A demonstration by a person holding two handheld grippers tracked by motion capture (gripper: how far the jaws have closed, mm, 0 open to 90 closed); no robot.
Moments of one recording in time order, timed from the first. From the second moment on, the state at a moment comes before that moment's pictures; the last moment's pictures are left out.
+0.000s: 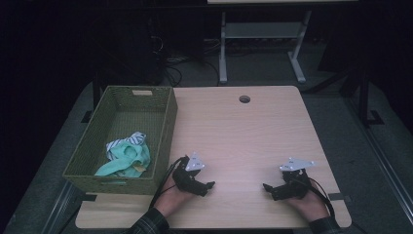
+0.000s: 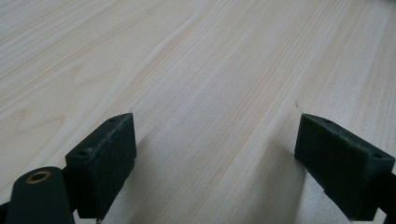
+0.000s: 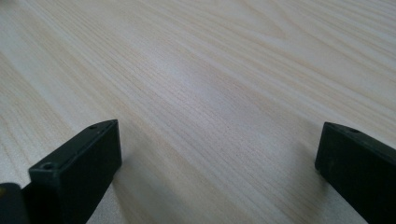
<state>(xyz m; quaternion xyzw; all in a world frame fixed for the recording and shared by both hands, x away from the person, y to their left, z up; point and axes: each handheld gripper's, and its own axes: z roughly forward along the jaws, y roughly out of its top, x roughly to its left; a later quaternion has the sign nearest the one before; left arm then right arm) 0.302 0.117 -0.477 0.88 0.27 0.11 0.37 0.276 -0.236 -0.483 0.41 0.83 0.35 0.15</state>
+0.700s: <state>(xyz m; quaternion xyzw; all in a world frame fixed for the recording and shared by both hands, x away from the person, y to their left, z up) 0.305 0.112 -0.468 0.89 0.29 0.11 0.35 0.275 -0.236 -0.483 0.41 0.83 0.35 0.15</state>
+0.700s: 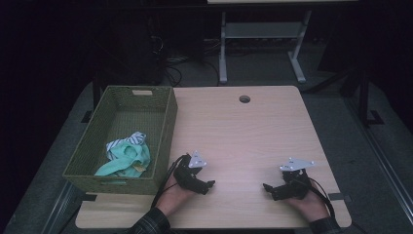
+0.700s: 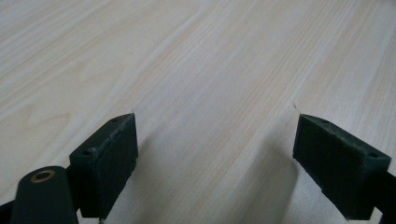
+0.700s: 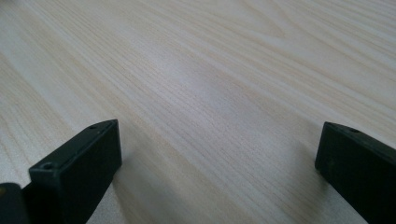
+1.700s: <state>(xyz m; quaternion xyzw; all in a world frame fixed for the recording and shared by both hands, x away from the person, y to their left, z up) 0.310 0.113 -0.440 0.88 0.28 0.08 0.36 0.275 -0.236 -0.483 0.41 0.83 0.35 0.15</state>
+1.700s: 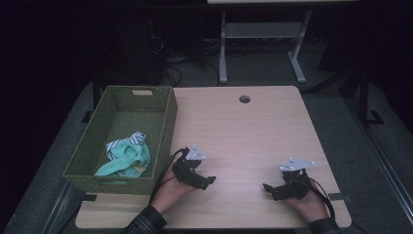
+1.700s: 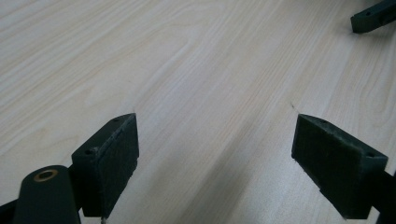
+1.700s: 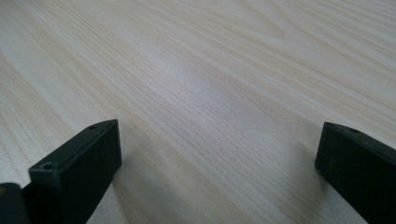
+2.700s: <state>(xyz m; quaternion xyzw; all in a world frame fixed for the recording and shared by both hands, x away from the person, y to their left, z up) 0.314 0.112 -0.413 0.89 0.28 0.08 0.37 0.276 -0.237 -0.483 0.40 0.83 0.35 0.15</state>
